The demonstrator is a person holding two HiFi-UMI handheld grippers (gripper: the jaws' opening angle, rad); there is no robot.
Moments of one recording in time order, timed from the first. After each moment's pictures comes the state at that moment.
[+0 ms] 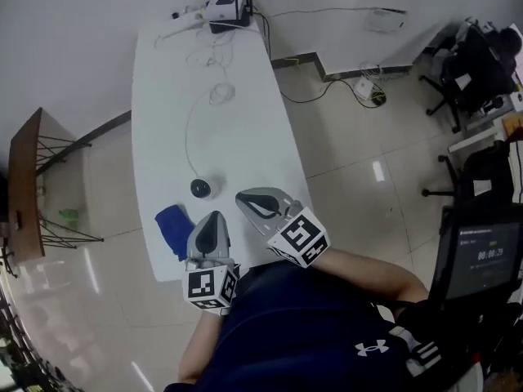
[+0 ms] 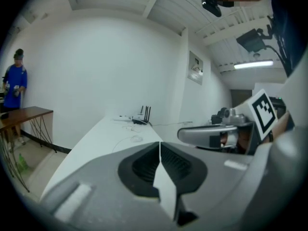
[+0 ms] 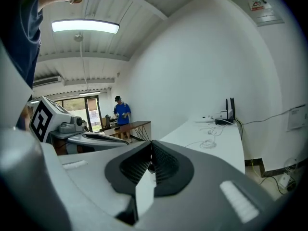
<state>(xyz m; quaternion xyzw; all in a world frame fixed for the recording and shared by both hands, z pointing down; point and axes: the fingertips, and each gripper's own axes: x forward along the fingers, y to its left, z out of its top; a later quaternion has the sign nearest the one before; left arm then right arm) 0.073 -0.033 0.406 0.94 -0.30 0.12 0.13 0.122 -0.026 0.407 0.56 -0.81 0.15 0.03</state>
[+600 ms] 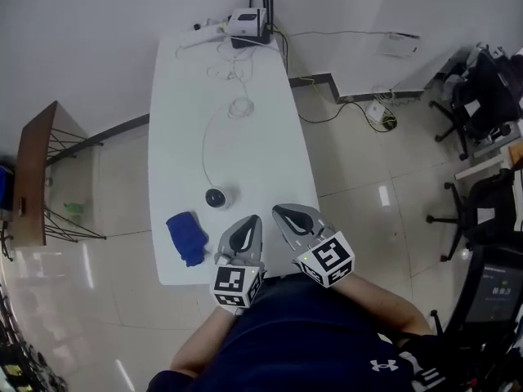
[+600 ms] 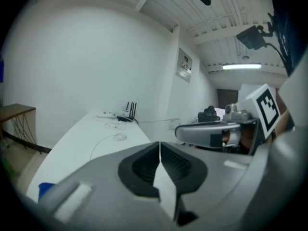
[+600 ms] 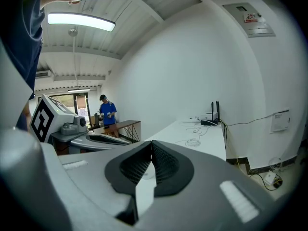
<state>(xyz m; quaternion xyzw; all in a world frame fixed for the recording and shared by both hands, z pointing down) 0.135 0.010 0.417 0.96 -0.19 0.13 0.14 0.169 0.021 0.406 0.64 -0.76 0.15 0.04</state>
